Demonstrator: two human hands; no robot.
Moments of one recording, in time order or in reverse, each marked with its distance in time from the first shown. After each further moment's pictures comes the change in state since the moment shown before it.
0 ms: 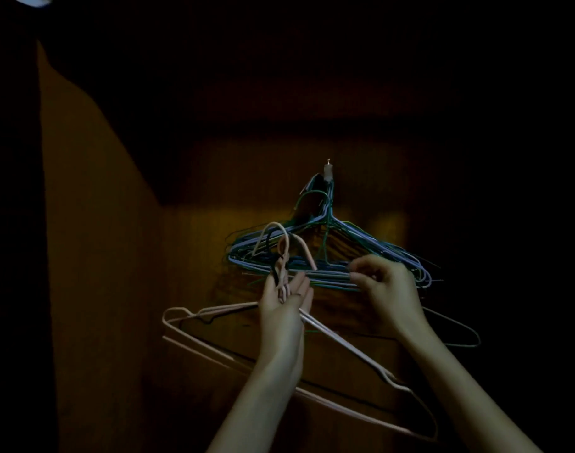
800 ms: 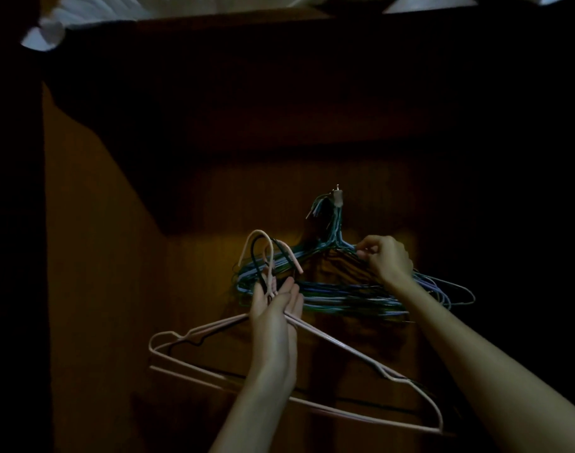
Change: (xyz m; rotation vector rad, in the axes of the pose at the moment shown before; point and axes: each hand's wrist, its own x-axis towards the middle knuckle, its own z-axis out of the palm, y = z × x) left_hand 0.035 0.031 -0.008 -0.111 0.008 0.043; right_hand 0.107 0.010 0.021 -0.292 0.035 0.169
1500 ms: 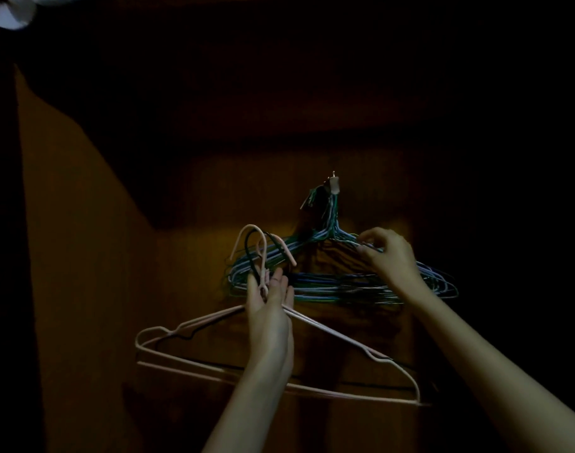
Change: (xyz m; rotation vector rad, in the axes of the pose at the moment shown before) left_hand 0.012 -0.011 -0.009 0.035 -0.003 0.063; right_hand -0.030 0.002 -0.007 0.162 0.079 -0.114
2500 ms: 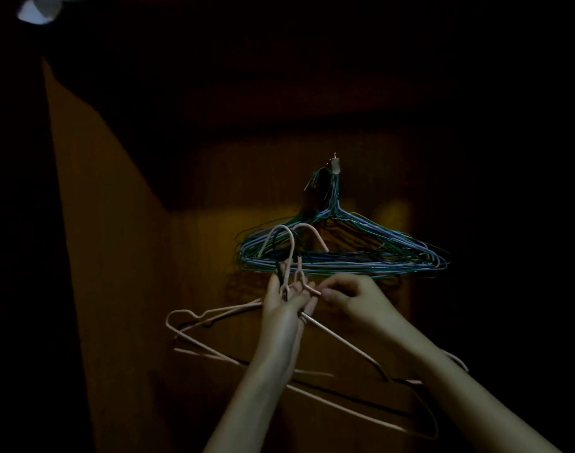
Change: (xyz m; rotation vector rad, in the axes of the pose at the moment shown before) left_hand -0.049 0.008 -0.016 0.106 -0.136 -0.205; right_hand -0.110 -0.034 0.011 0.301 -0.502 0.084
